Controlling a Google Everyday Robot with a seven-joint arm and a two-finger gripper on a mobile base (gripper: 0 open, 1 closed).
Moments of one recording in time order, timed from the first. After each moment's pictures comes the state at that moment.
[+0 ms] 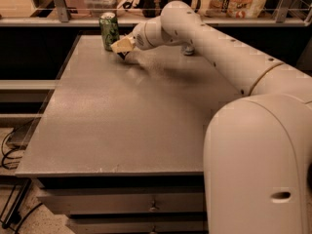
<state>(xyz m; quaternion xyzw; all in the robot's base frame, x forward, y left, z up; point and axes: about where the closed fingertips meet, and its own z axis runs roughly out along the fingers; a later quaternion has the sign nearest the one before) 0.822 0.111 0.877 -0.40 0.75 0.22 0.48</state>
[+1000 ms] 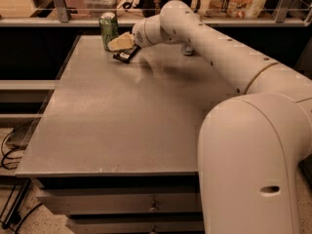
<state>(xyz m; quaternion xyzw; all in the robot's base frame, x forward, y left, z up) 0.840 0.110 0.882 -0.38 0.75 0.22 0.49</state>
